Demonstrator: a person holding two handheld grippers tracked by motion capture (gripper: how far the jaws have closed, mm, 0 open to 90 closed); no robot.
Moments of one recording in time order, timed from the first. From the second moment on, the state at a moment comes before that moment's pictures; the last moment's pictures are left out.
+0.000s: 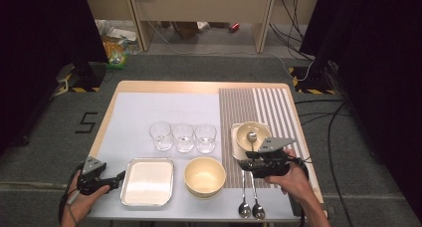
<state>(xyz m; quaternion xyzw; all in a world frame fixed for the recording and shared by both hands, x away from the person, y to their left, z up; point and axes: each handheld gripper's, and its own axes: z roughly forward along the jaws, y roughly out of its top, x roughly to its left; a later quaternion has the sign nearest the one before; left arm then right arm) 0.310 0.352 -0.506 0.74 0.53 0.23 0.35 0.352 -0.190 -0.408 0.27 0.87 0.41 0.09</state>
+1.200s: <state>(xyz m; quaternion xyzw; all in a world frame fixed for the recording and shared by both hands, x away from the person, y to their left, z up) 0.310 0.351 -0.506 0.74 0.53 0.23 0.35 0.352 -0.253 -0.395 0.39 0.80 0.43 0.14</state>
